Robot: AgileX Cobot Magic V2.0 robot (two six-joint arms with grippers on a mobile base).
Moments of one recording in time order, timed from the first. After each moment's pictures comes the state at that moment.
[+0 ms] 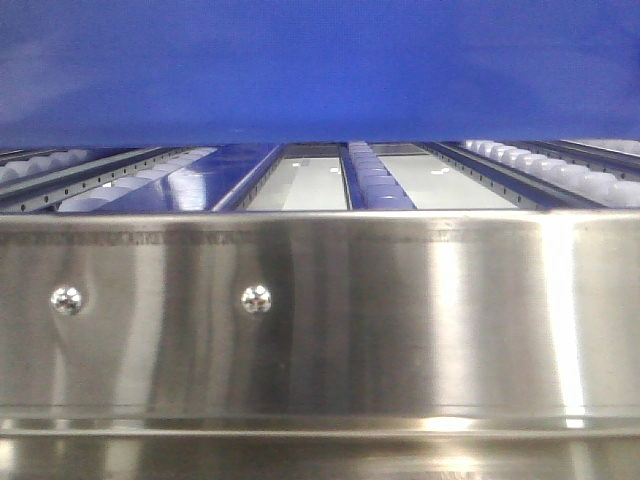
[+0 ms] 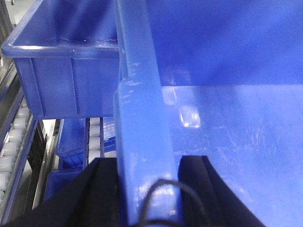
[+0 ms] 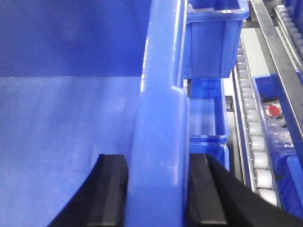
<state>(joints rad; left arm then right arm) 0.05 0.82 -1.27 -0.21 0.95 0.08 0.44 0.89 -1.38 -0.12 1.07 0.31</state>
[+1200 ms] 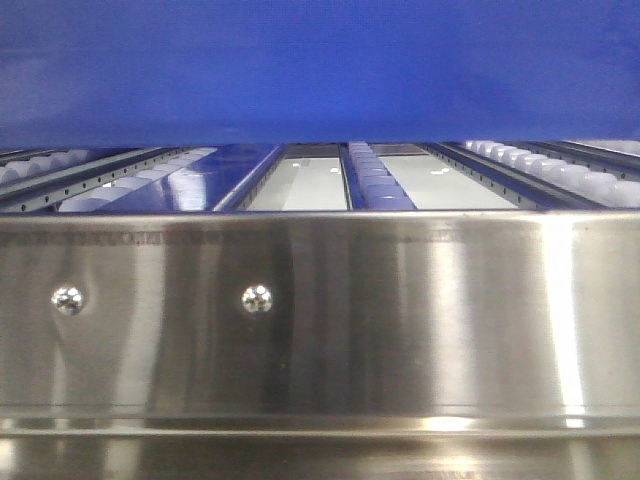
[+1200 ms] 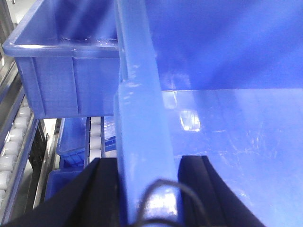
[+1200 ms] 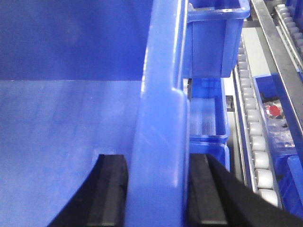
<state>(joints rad) 0.05 0.82 -1.27 -0.21 0.95 0.08 0.44 0.89 -1.38 -0.12 1.07 0.32</state>
